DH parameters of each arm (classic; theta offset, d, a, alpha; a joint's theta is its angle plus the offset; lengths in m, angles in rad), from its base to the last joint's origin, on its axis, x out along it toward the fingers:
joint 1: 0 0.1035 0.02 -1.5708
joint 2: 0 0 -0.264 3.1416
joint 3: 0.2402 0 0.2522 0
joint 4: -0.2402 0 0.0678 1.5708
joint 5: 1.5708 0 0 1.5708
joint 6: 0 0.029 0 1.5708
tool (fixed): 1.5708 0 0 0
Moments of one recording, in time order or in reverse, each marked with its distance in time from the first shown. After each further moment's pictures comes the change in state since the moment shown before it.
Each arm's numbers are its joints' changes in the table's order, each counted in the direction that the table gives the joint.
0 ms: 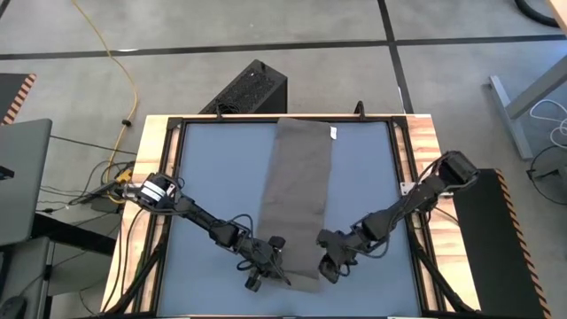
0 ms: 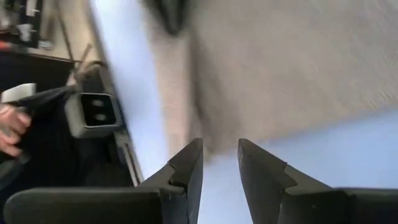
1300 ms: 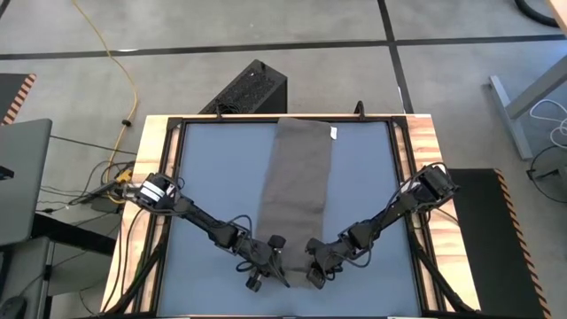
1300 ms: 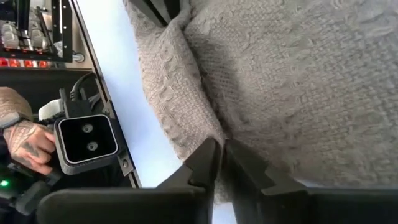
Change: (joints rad) left arm -0.006 -0.003 0.002 0.012 -0.079 0.059; right arm -0.028 0.253 0.002 0.323 -0.079 0.131
